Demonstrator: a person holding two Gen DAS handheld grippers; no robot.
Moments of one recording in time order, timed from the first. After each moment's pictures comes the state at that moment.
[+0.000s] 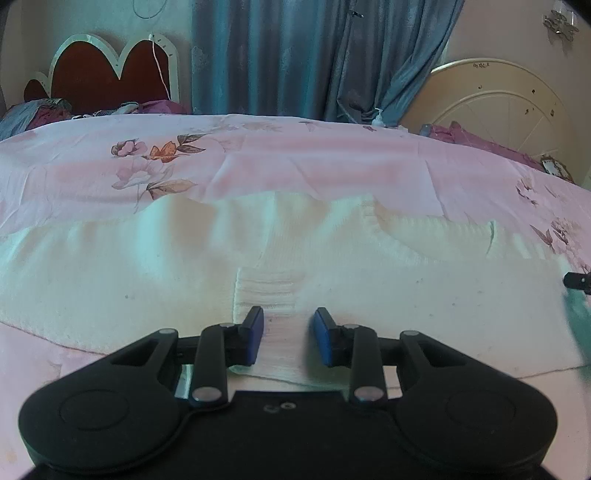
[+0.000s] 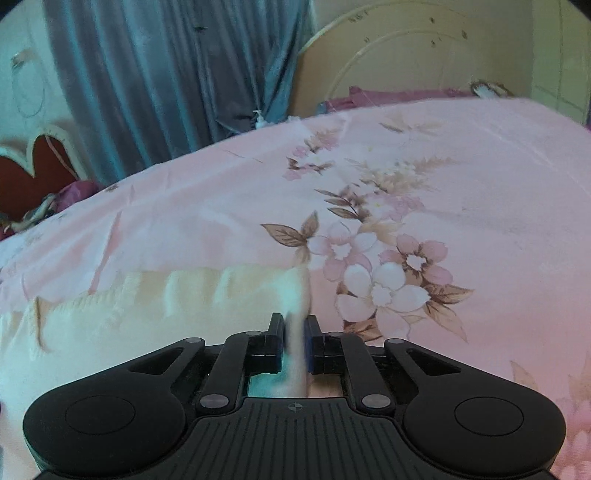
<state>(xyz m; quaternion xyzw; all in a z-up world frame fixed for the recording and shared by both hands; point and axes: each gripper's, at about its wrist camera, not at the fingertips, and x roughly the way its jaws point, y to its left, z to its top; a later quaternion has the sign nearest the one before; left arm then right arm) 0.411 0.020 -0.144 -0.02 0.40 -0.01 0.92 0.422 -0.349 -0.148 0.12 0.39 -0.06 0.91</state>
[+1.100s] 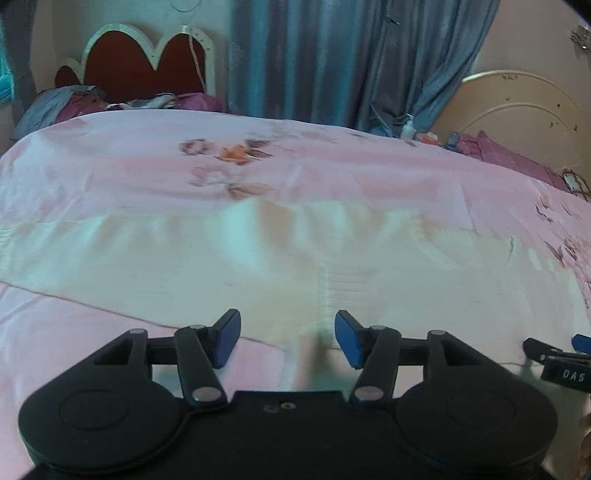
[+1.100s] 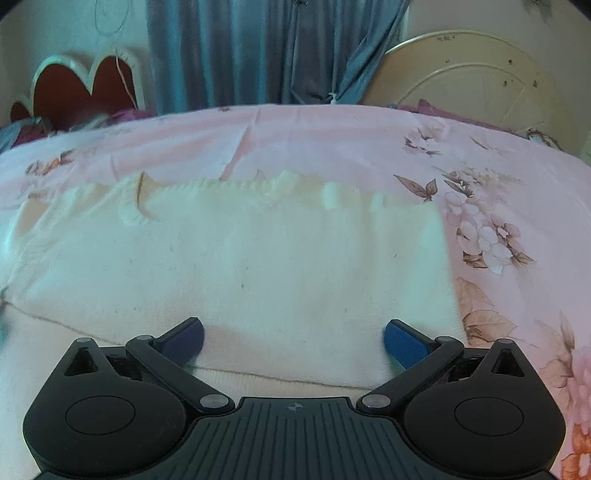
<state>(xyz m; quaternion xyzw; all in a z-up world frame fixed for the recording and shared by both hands) 0.380 0.075 -0.109 -0.04 0.41 0.04 0.91 0.379 -0.236 -0.162 0.03 0.42 0.02 0.91</state>
